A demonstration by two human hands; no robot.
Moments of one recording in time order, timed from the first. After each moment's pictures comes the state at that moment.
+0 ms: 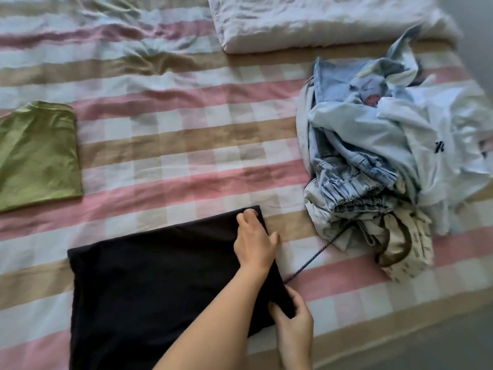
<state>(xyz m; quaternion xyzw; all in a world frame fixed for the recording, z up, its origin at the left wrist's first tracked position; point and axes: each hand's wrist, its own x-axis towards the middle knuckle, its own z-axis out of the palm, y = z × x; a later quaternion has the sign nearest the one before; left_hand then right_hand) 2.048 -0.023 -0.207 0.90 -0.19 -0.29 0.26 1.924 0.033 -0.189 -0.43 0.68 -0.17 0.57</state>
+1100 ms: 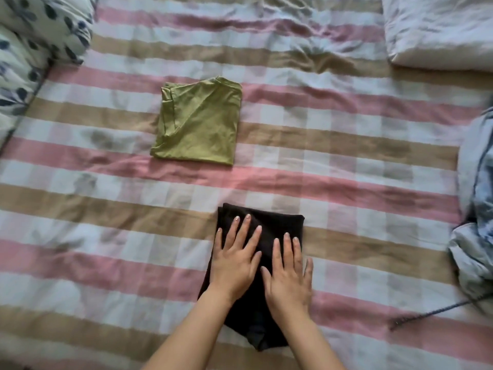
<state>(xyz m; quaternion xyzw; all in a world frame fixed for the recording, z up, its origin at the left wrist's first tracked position) 2.170 0.240 -0.212 0.94 -0.31 -0.13 0.09 2.086 0.148 -0.208 -0.94 0.26 0.15 0.18</state>
